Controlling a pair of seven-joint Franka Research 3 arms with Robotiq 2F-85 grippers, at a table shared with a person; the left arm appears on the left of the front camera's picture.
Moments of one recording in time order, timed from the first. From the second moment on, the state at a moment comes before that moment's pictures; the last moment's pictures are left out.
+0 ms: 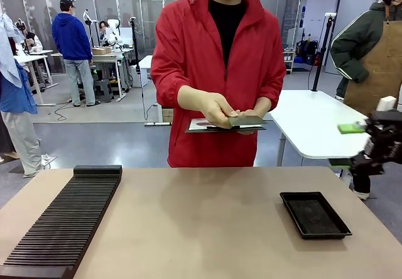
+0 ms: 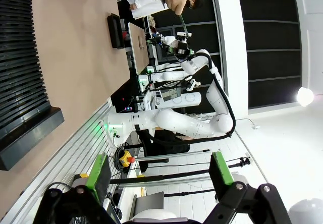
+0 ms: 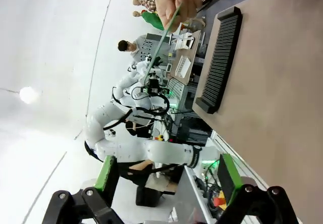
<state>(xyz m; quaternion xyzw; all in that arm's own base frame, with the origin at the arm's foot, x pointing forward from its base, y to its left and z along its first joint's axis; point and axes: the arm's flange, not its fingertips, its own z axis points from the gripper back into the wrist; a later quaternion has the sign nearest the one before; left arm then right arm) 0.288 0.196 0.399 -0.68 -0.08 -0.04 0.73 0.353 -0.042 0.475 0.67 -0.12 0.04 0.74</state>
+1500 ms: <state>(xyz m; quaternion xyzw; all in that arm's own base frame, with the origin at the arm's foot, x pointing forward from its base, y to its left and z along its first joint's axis) 0.288 0.196 0.399 -0.68 -0.08 -0.04 0.73 0.437 0.088 0.481 0.68 0.01 -0.03 0.73</state>
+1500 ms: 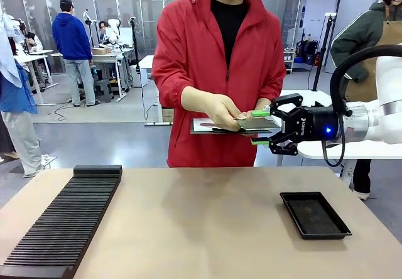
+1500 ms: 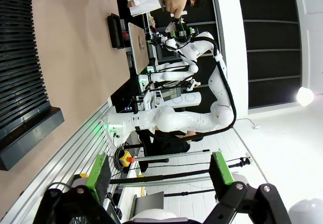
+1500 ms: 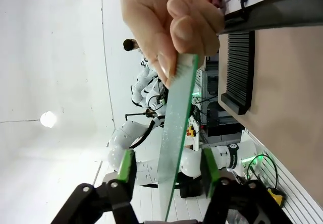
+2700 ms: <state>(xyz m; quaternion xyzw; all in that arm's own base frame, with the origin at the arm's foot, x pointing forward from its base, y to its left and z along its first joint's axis) 0.288 0.196 0.399 -0.68 -0.08 -0.04 0.73 0.431 0.089 0.478 0.70 0.03 -0.03 0.72</state>
